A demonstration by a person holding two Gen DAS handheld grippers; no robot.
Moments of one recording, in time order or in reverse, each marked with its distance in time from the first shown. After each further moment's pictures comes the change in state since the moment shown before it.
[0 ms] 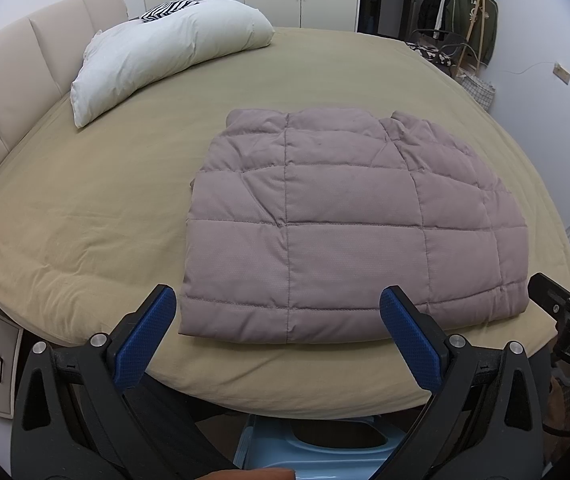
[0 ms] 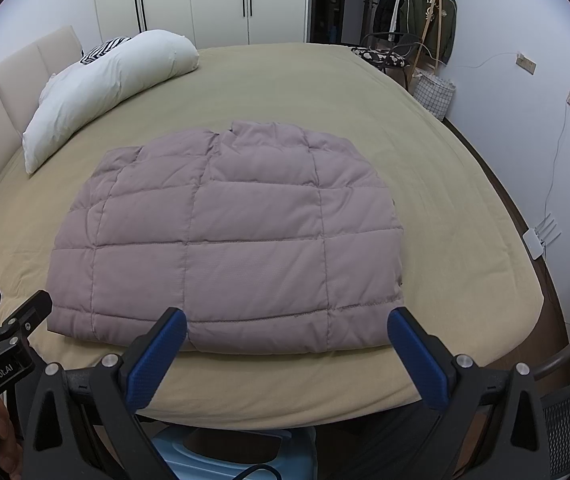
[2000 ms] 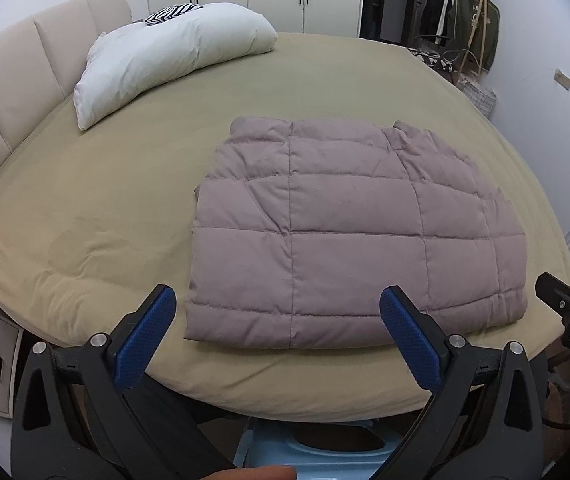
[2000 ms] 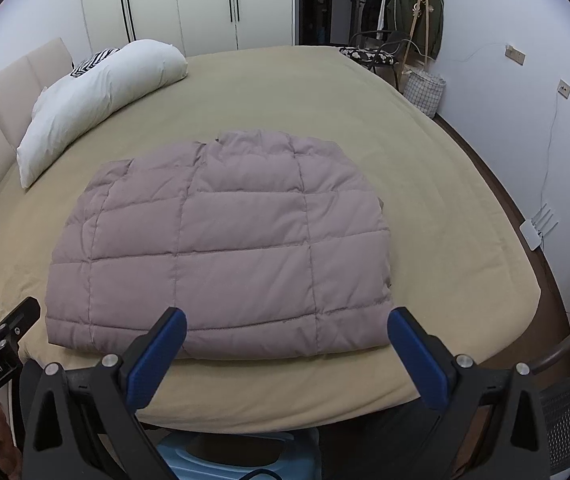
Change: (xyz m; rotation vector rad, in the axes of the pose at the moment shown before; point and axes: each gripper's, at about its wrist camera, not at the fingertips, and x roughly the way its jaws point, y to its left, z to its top) left arm -0.009 0.005 0.001 -0.005 -0.017 0.003; right arm -0.004 -0.011 0.004 0.034 -0.007 -0.003
